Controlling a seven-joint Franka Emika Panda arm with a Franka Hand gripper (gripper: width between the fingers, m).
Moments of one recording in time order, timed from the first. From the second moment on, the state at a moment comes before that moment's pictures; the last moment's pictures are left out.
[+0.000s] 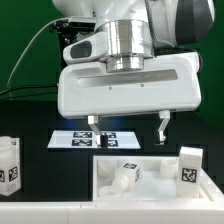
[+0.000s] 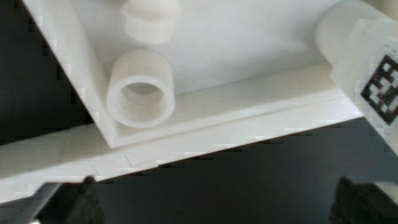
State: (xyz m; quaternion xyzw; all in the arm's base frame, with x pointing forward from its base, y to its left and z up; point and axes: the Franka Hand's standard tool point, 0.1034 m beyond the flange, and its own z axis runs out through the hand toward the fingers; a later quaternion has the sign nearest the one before) arm 0.621 0.020 0.094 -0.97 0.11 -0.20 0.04
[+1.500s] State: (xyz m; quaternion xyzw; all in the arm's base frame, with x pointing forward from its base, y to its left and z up) arm 0.574 0.037 0.033 -0.95 0.29 -0.04 0.07
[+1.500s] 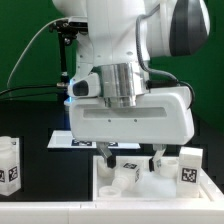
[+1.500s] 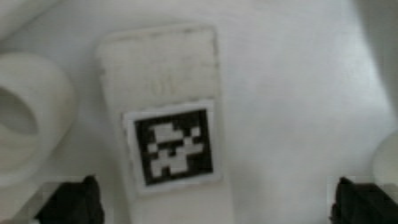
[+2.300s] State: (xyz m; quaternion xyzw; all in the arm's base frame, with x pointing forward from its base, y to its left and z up) arm 0.583 0.034 0.033 -0.95 0.29 -0.08 0.07
